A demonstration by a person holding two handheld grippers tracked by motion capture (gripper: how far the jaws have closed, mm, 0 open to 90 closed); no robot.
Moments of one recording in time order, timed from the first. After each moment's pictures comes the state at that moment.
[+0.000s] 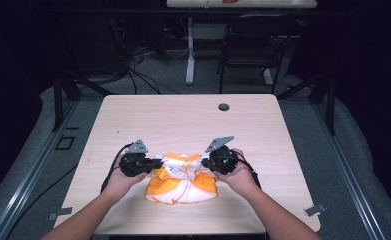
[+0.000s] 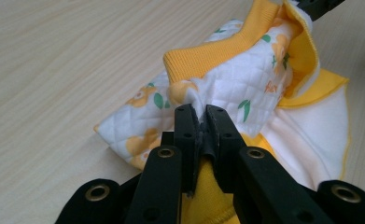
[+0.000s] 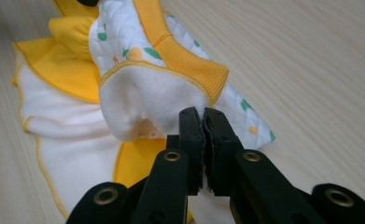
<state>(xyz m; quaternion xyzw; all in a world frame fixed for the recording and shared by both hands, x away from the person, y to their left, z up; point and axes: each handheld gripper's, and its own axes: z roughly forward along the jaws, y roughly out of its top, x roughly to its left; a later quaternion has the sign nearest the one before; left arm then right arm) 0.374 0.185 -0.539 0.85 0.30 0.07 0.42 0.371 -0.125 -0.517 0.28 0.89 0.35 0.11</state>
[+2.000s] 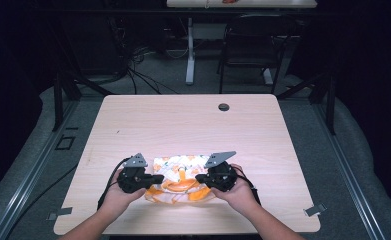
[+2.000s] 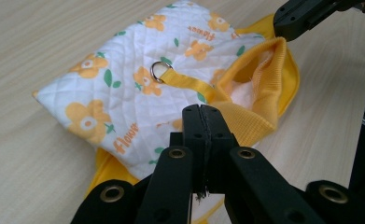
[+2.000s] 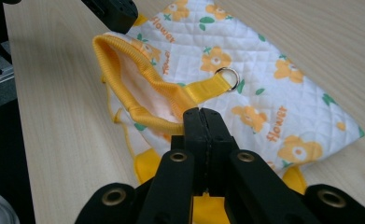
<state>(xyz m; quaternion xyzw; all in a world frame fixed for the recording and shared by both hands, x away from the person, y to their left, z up) 0.324 0.178 -0.530 0.85 0.31 0.03 0.42 0.324 -0.118 -0.519 0.26 0.88 0.39 0.07</state>
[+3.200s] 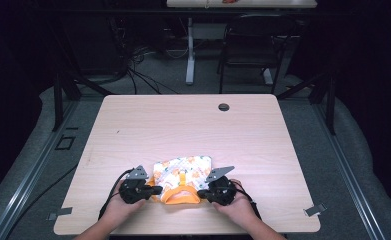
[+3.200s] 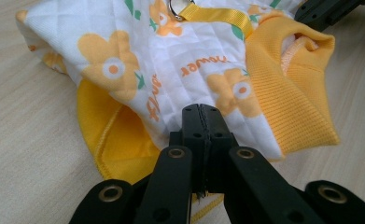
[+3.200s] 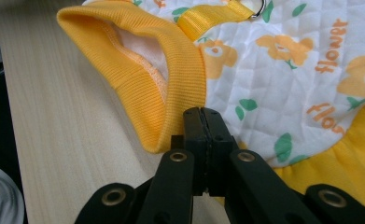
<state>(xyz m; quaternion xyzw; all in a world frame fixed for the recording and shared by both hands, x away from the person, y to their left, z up) 0.318 0.184 -0.575 0.86 0.32 0.03 0.40 0.309 -0.121 -0.570 0.29 0.88 0.37 0.03</state>
